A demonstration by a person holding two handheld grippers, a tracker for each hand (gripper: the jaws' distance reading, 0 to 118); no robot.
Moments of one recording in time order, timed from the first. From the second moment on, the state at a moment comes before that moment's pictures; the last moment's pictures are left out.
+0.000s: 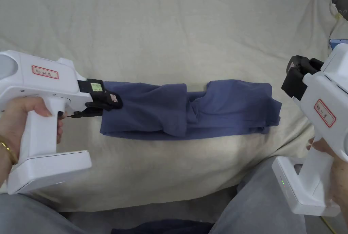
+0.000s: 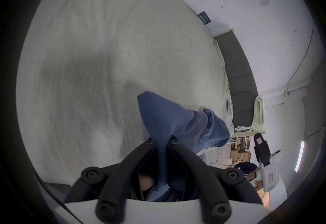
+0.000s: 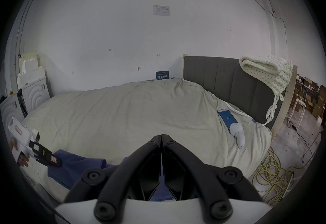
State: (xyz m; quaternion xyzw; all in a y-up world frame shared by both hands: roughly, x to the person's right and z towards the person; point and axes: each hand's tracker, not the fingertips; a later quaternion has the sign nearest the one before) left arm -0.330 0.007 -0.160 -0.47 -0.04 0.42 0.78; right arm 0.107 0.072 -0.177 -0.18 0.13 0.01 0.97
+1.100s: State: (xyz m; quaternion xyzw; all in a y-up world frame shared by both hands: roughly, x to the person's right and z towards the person) left arm -0.306 0.119 -0.136 -0.51 0.07 0.10 0.85; right arm 0.102 0.076 -0.179 -0.16 0.16 -0.02 0.97
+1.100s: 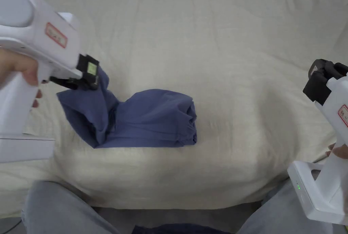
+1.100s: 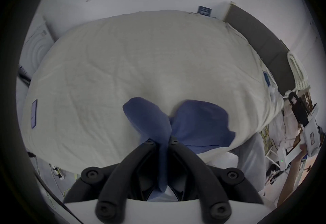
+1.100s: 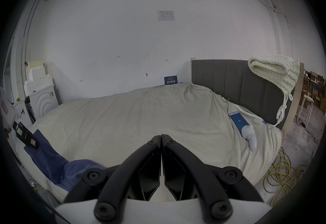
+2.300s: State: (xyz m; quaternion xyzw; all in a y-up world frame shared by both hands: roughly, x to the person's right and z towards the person) left arm -0.252 0.087 -0.175 -0.30 0.05 0.18 0.94; right arm 0.116 0.077 -0.178 -0.17 0.14 -0.02 0.98
